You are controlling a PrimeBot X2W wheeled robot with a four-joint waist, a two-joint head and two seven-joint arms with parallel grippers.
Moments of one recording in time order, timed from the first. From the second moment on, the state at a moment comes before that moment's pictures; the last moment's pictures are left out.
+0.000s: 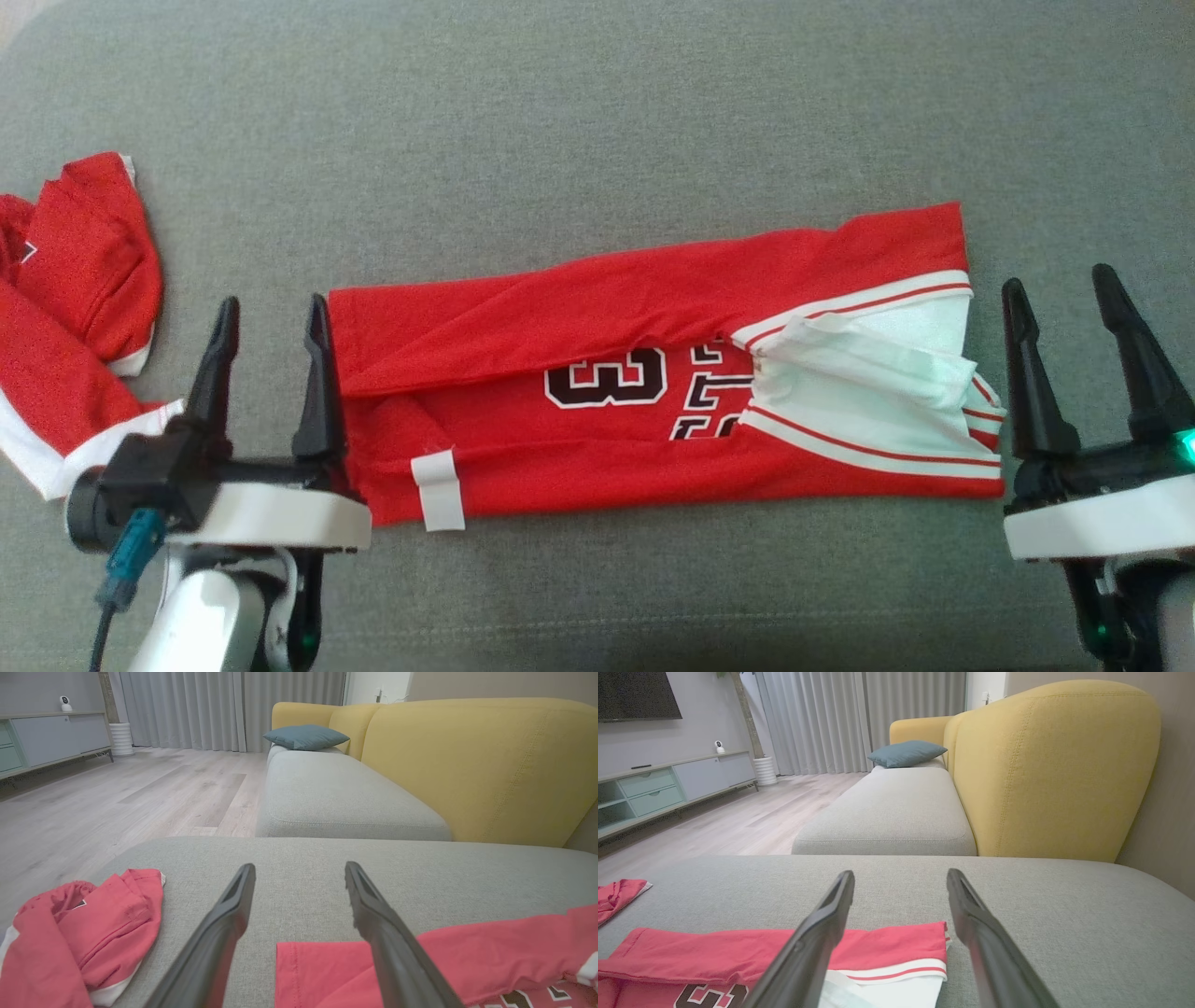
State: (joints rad) left arm -0.07 0.26 -0.27 -0.07 -0.32 0.24 -0.25; right arm 0.05 -0.14 -0.03 -0.30 0.22 0.13 0.04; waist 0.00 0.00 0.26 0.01
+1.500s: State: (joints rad) left arm -0.17 0.18 -0.27 -0.02 -0.27 0.15 -0.25; right arm -0.07 -0.26 0.05 -0.01 0.47 0.13 0.48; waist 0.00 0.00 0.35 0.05
